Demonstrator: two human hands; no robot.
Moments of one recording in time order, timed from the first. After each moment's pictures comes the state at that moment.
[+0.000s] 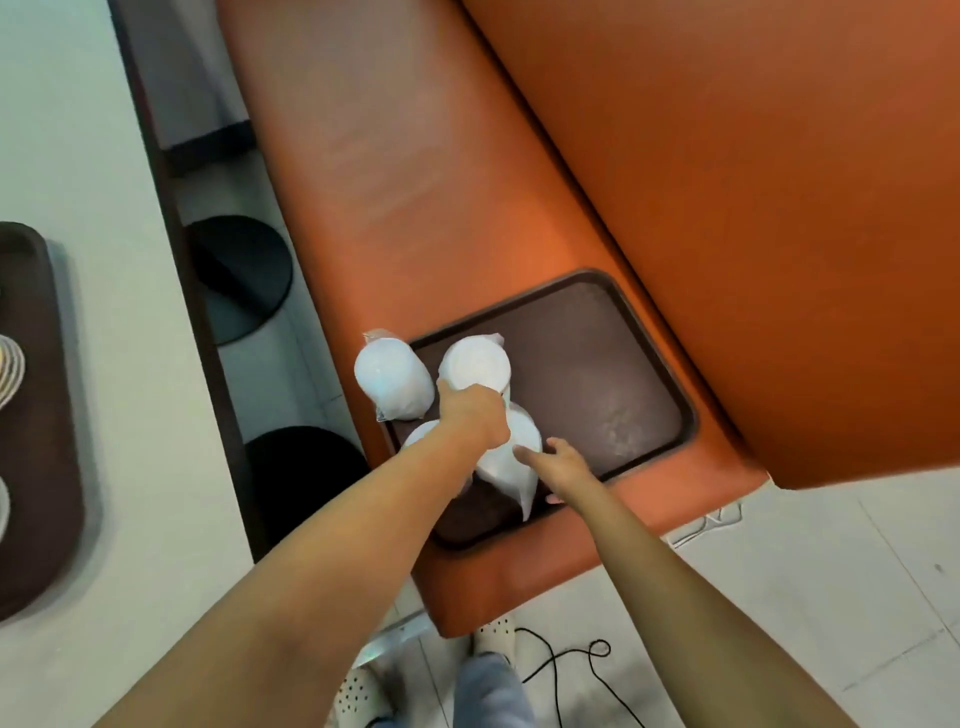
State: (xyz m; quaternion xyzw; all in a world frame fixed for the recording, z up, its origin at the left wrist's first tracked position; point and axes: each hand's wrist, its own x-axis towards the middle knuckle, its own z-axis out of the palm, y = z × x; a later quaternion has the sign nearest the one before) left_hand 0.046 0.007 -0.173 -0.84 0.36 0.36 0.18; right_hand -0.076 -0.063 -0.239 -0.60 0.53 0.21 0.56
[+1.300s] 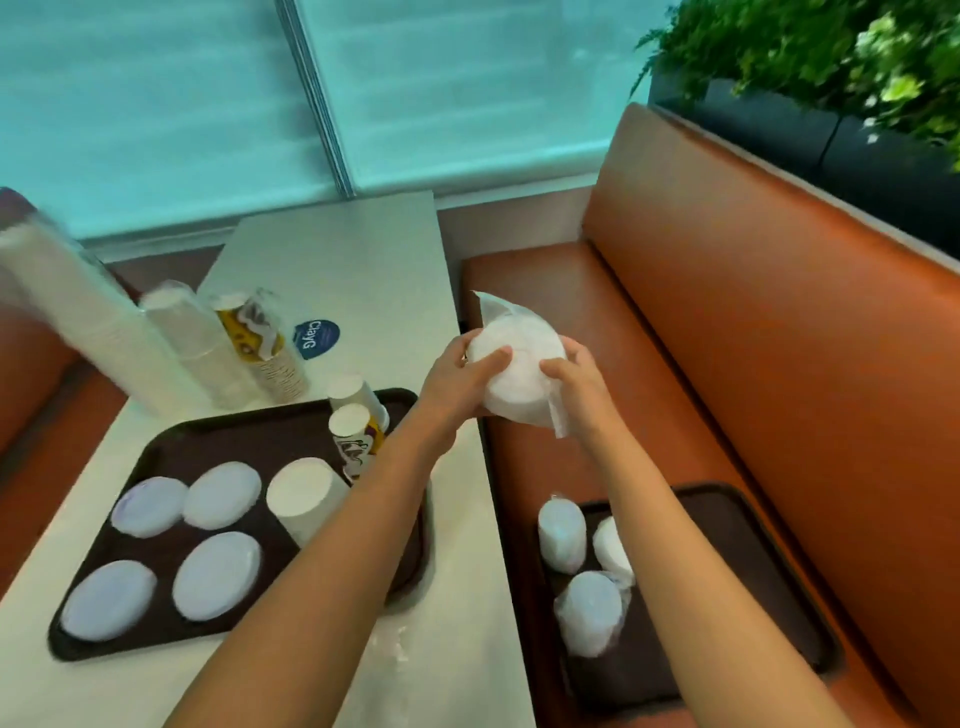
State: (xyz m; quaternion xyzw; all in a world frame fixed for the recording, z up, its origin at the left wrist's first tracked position) left_hand 0.123 0.197 0.145 -0.75 0.07 0.16 -0.64; right_hand 0.089 0.068 0.117 -0.62 0.19 -0.08 0.76
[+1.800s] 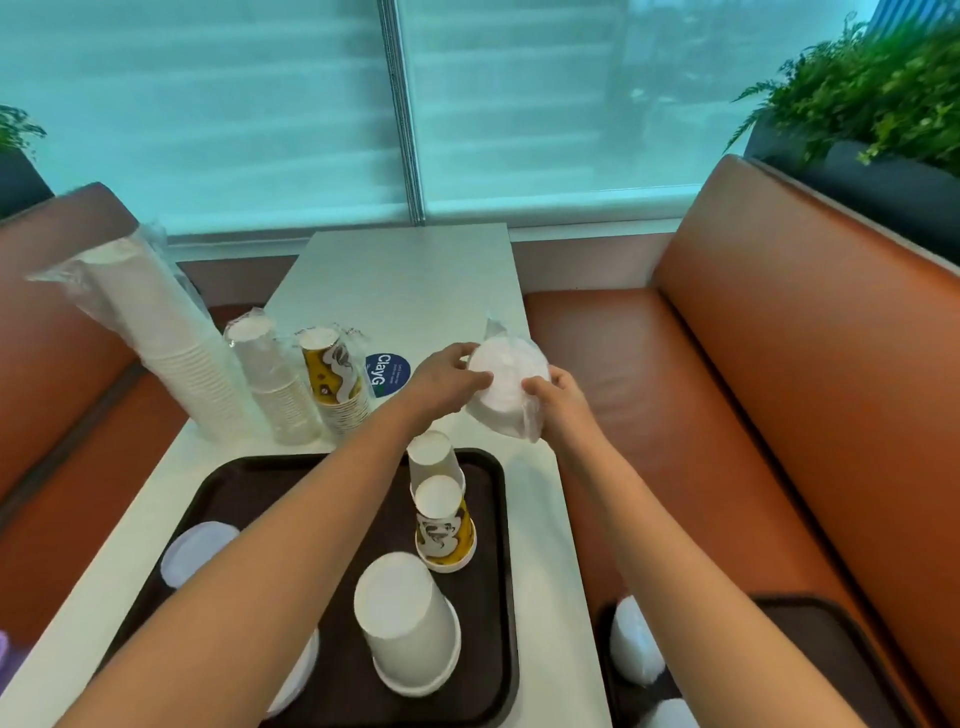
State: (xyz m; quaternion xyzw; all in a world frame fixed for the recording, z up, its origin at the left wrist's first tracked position) left_hand 0.272 0.305 0.161 -0.85 0.04 0.15 -0.50; right_hand 0.245 0.162 0.105 -0.62 0.20 -0.01 0.76
